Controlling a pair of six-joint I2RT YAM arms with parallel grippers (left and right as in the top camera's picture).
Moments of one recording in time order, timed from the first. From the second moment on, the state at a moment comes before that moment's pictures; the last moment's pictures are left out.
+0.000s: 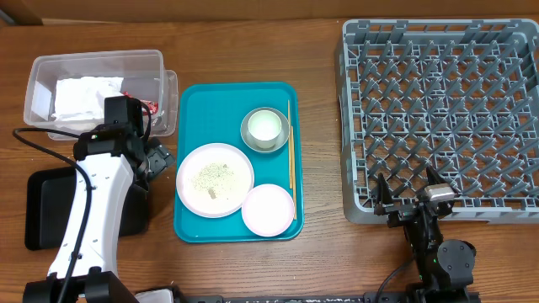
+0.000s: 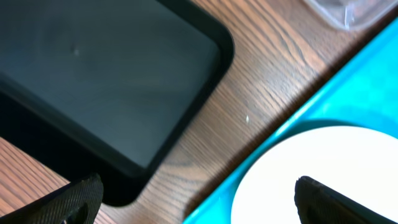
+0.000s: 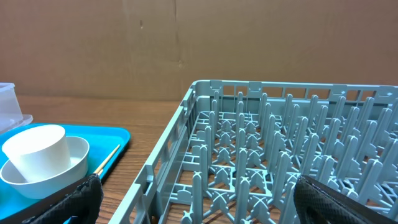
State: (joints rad) left arm 0.11 1.46 1.11 -1.04 -0.21 -0.63; right arm 0.12 0.01 0.02 -0.04 -0.03 0.02
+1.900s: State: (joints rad) left arm 0.11 1.46 1.11 -1.04 -0.02 -0.66; right arm 0.12 0.01 0.02 0.40 -1.21 0.02
